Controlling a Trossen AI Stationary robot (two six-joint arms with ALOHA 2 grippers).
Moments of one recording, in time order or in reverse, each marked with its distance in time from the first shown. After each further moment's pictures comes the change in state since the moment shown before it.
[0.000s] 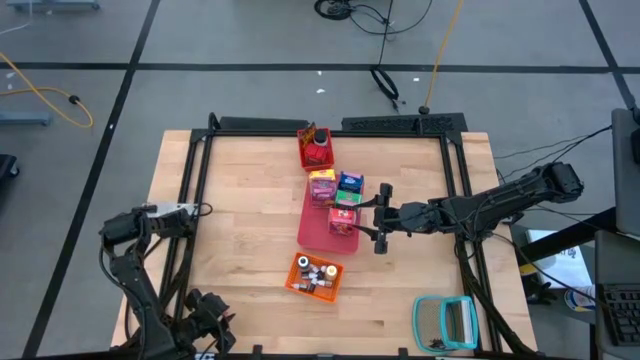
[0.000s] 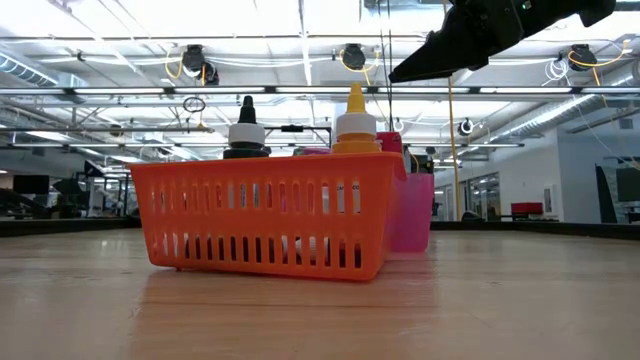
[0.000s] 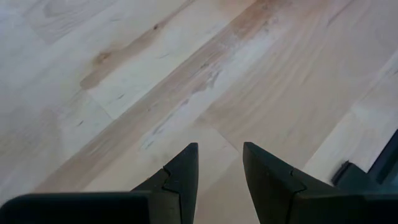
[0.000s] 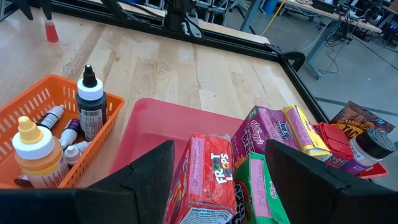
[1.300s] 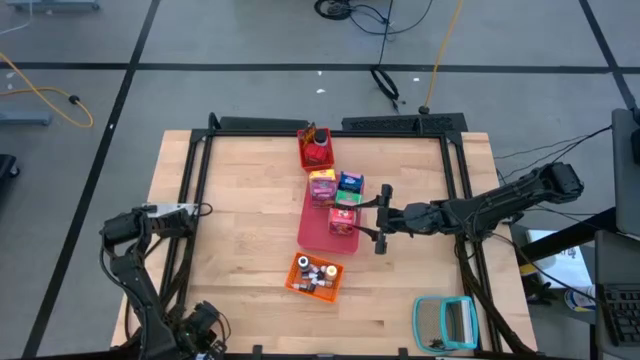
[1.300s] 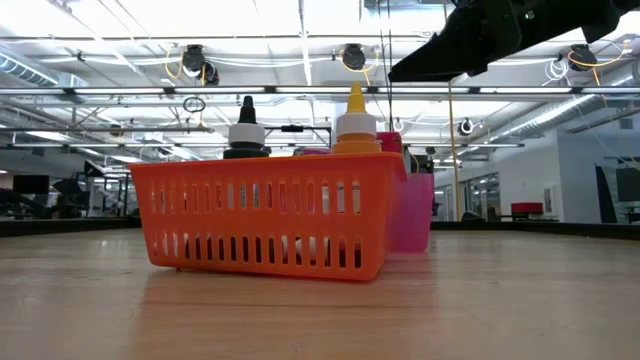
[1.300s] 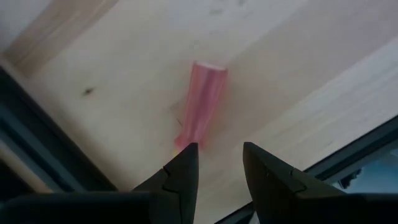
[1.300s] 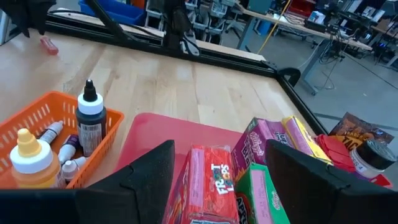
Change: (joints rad) left arm 0.010 0.000 0.000 0.125 0.520 -0.049; right arm 0.000 0.000 -0.085 0.181 0.000 -0.020
